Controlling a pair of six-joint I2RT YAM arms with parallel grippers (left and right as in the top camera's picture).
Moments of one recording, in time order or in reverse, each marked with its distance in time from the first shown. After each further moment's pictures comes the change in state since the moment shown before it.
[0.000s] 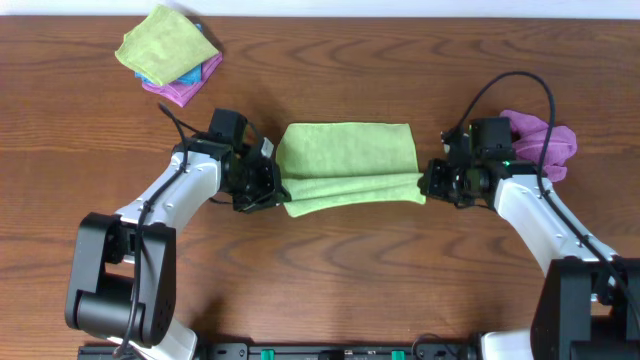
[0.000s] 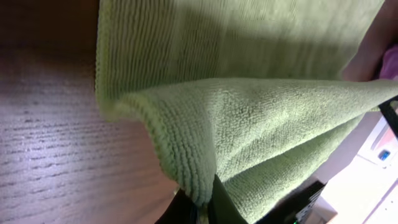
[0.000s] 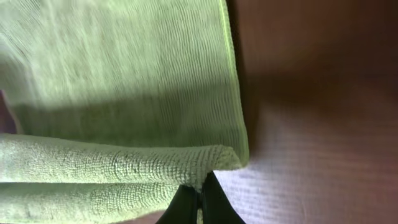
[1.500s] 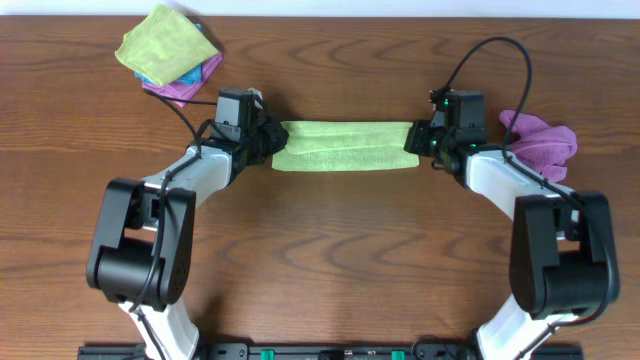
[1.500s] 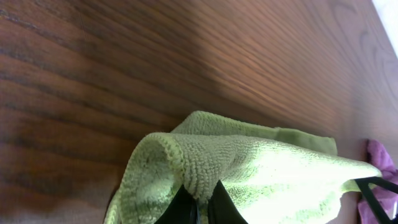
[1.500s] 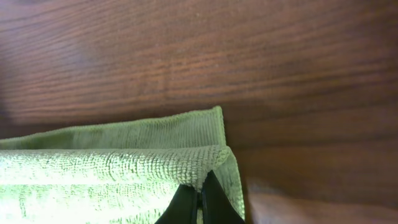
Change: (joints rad) left arm -0.003 0.175 0.023 0.668 -0.260 -0.249; right arm 0.074 0.274 0.113 0.479 0.172 0.072
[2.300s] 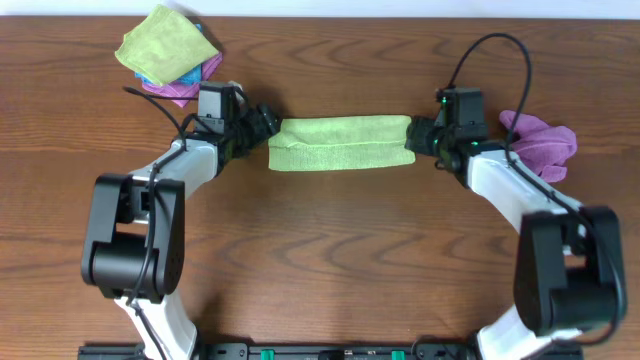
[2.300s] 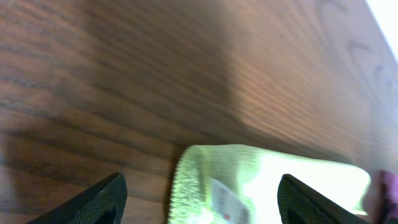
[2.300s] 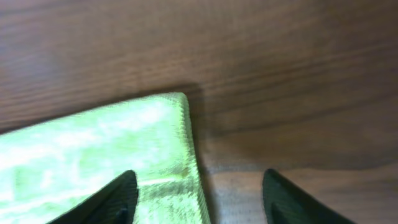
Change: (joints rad) left arm 0.079 0.009 0.032 -0.009 -0.006 0.032; right arm 0.021 -0.100 0.011 -0.134 0.141 0.033
